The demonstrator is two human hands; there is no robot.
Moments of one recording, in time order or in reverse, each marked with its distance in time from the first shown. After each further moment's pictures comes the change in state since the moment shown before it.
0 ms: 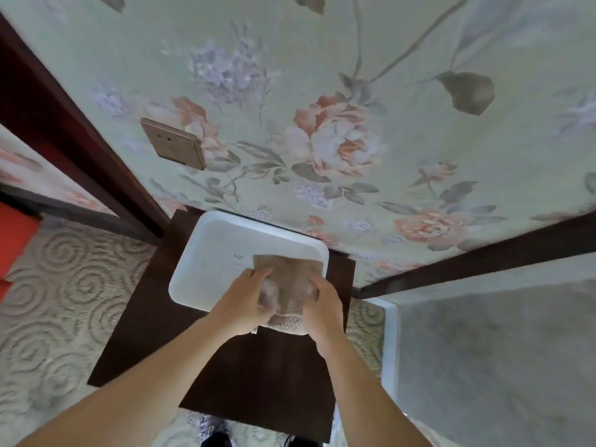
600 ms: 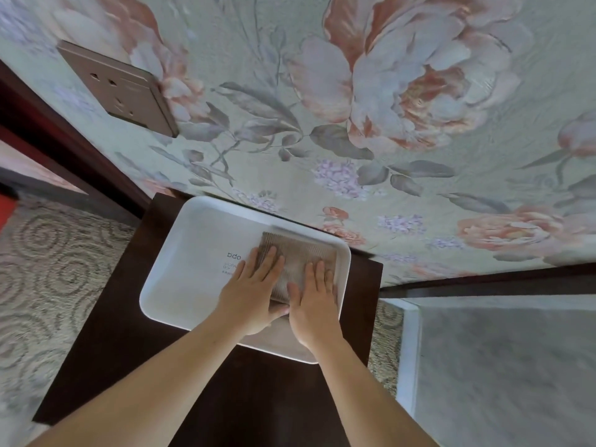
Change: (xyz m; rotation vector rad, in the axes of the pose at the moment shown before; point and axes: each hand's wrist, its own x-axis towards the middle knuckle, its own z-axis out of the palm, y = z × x) left_hand 0.106 -0.068 0.065 0.481 -0.072 0.032; right_hand 0.109 0.056 0.071 -0.581 -0.147 -0.204
